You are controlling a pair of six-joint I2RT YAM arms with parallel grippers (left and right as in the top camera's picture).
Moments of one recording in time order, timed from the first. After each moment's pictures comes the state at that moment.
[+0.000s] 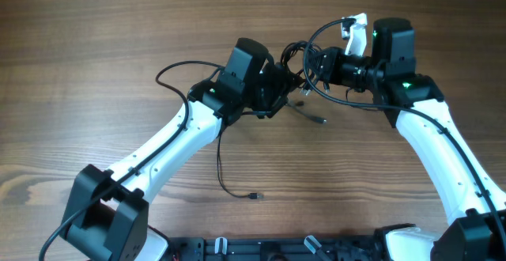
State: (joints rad) left arm -0.59 1.64 1.16 -0.29 0.41 -1.40; right arm 0.17 1.46 1.09 -0.34 -0.61 0.50
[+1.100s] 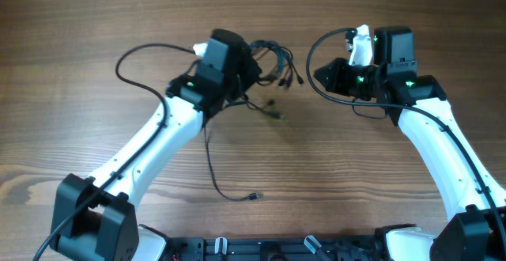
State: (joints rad) left arm -0.46 1.59 1.16 -0.33 0.13 -1.12; right arm 0.14 1.47 1.08 -0.52 -0.48 0.39
